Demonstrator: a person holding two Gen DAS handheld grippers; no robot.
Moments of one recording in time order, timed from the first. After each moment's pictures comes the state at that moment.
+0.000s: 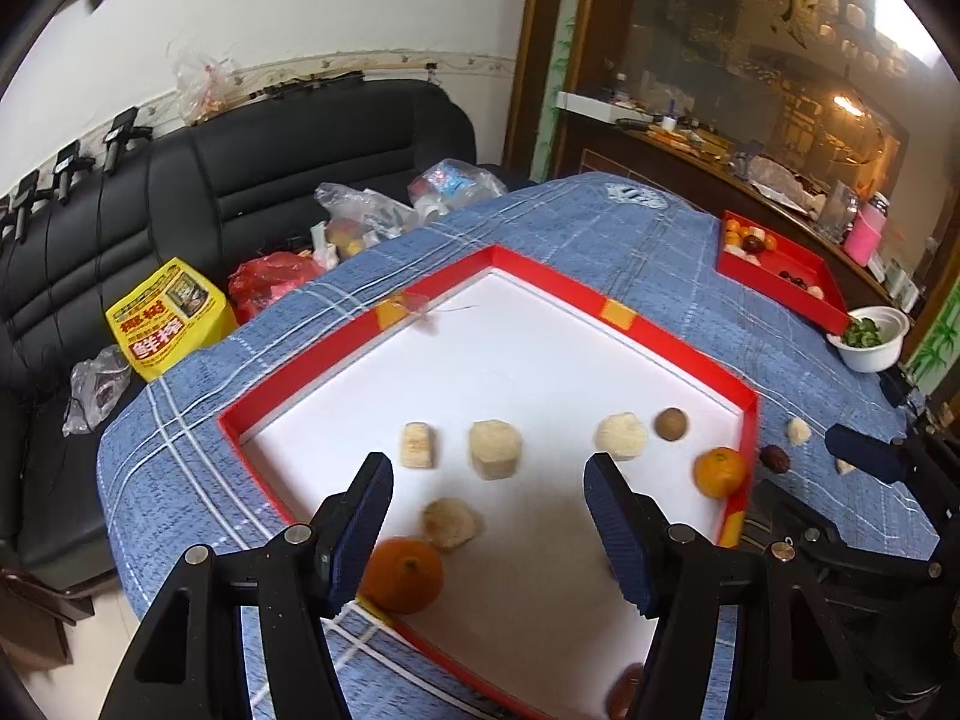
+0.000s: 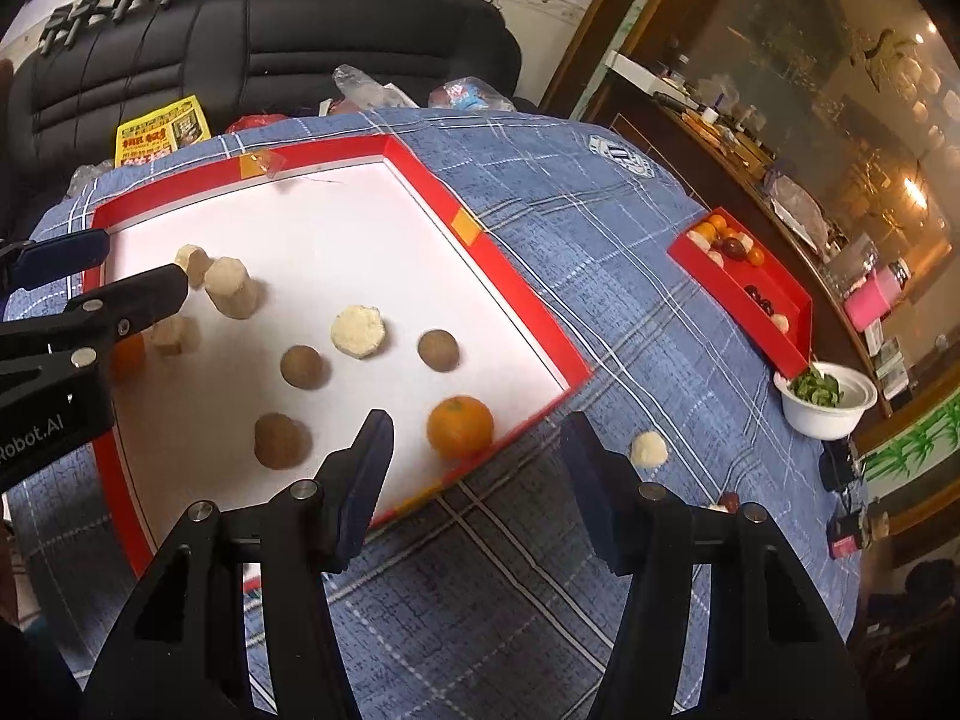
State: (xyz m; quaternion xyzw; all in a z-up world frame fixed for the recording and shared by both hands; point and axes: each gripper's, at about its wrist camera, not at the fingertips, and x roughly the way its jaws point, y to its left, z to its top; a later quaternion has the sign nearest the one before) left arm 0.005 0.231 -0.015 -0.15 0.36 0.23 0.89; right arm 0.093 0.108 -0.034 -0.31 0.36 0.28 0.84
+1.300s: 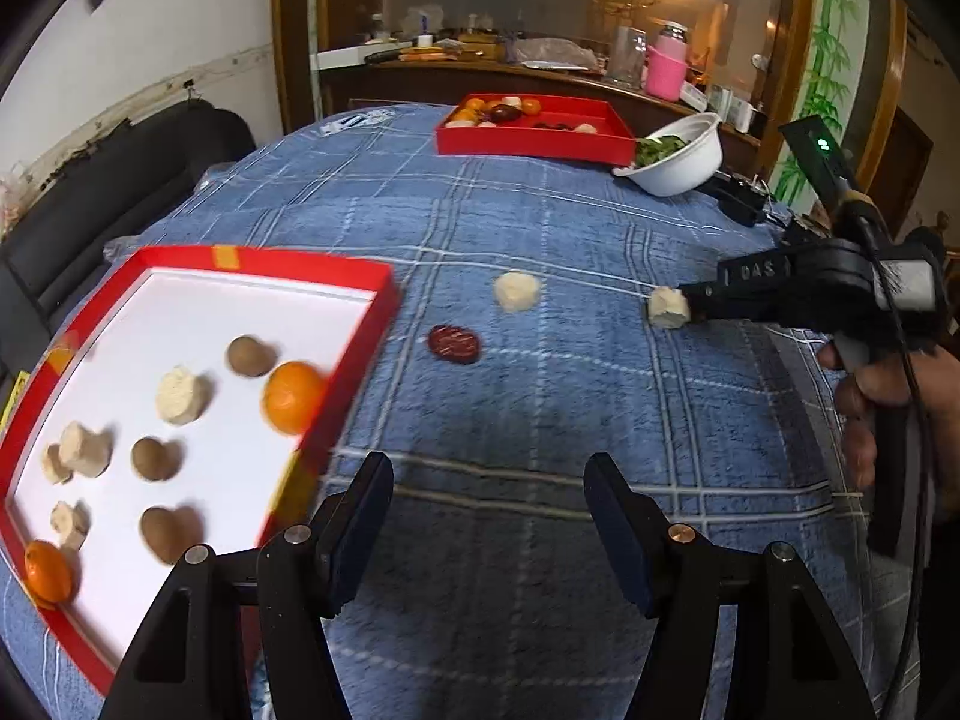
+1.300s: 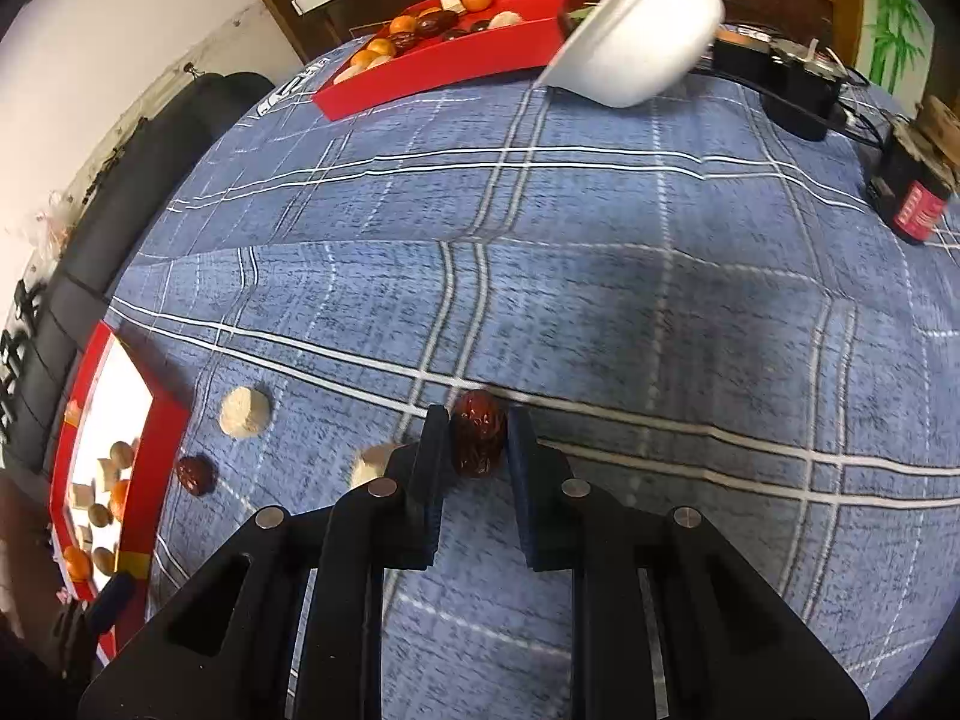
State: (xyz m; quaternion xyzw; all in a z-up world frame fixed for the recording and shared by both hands) left arm 0.089 0.046 -0.056 -0.04 0.42 0.04 0.90; right arm 0.284 -0.126 -0.101 0.06 0.52 0.18 0.83
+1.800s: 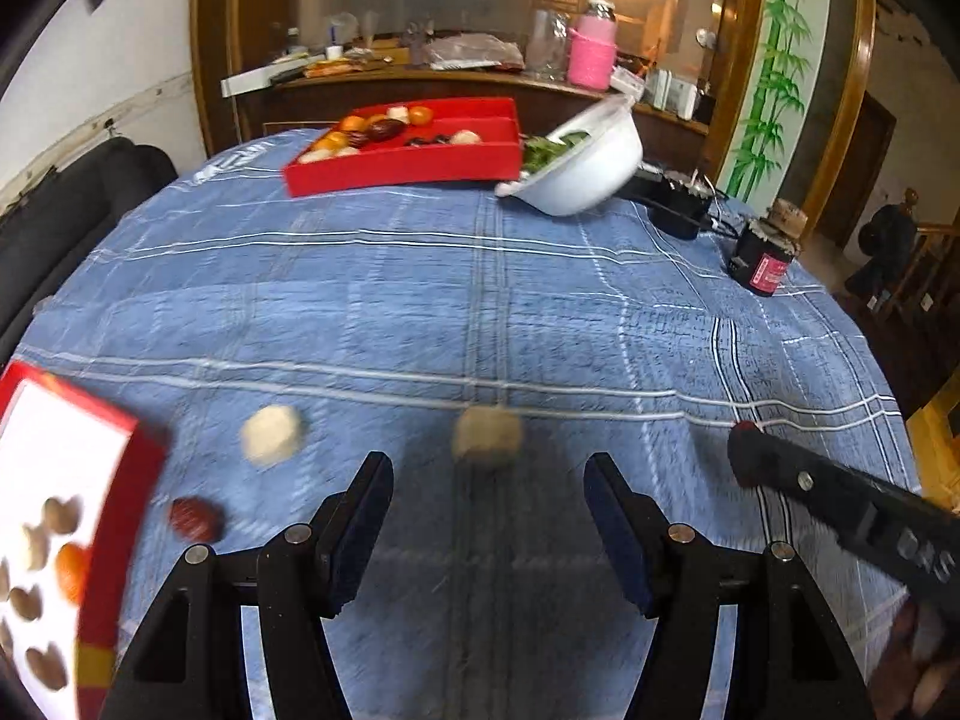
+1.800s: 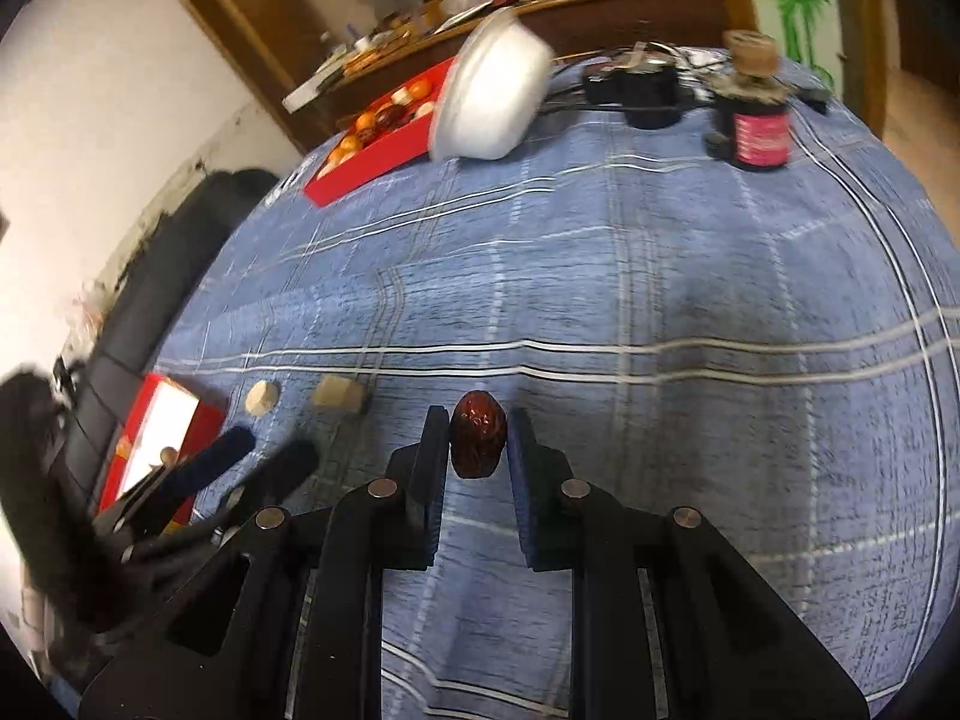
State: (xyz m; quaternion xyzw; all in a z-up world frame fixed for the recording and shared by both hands) left arm 0.201 -0.051 -0.061 -0.03 0.42 -0.02 0.91; right arm 0.216 -0.226 -0.084 0.16 0.45 0.17 0.86
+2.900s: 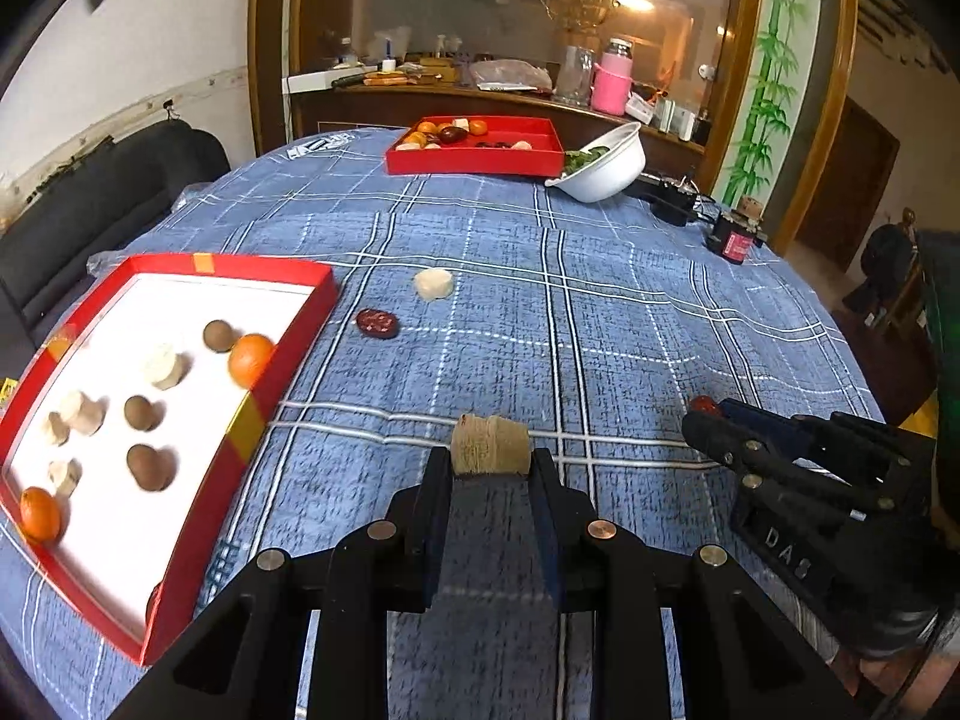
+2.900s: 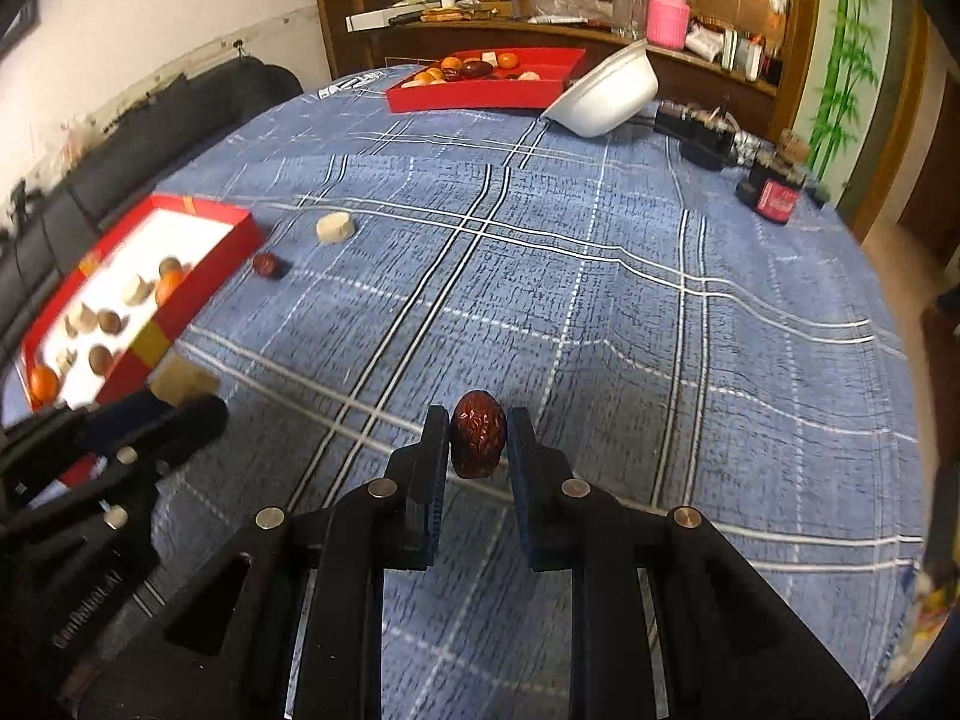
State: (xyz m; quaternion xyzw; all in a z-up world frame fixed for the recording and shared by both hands) left arm 0.035 0.011 -0.039 -0.05 0.40 0.00 0.92; right arm 0.104 -0.137 -0.070 -0.06 0.43 0.14 0.89
